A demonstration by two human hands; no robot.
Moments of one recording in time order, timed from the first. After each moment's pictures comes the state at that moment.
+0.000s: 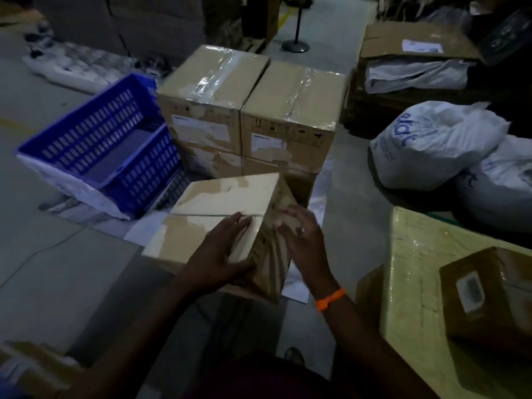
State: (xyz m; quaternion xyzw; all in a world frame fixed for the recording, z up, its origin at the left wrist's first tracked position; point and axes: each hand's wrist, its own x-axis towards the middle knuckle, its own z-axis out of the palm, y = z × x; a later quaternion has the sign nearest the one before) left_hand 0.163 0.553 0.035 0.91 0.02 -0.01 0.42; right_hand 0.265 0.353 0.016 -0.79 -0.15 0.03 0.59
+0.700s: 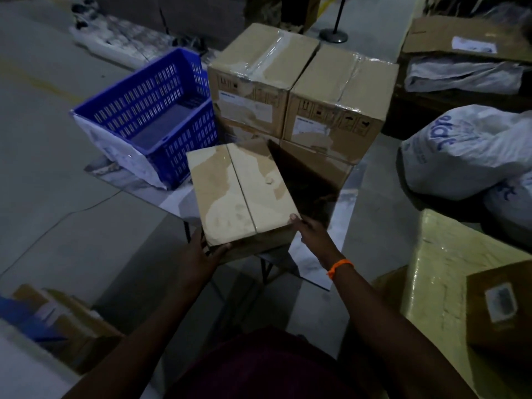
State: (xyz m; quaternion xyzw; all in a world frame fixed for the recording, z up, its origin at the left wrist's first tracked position) left_hand 0.082 0.612 -0.074 0.79 0.32 0.08 0.51; right_hand 0.272 0.383 -0.051 -0.77 -0.09 0.31 0.55
